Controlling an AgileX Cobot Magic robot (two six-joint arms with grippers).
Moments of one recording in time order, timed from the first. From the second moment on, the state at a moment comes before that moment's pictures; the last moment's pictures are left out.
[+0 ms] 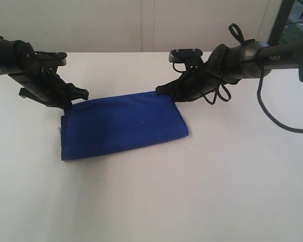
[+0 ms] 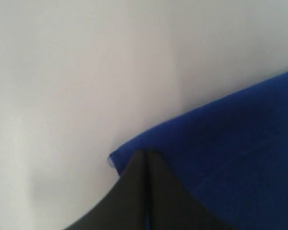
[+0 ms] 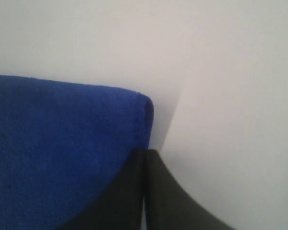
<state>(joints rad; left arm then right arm) -0.23 2.06 -1.39 -0.23 0.48 0.13 0.18 2.26 -1.56 0.61 0.36 -0.48</state>
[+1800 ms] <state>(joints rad) -0.29 2.01 -1.19 -0.23 0.29 0.13 0.22 2.08 -1.32 0.11 0.55 -0.12</state>
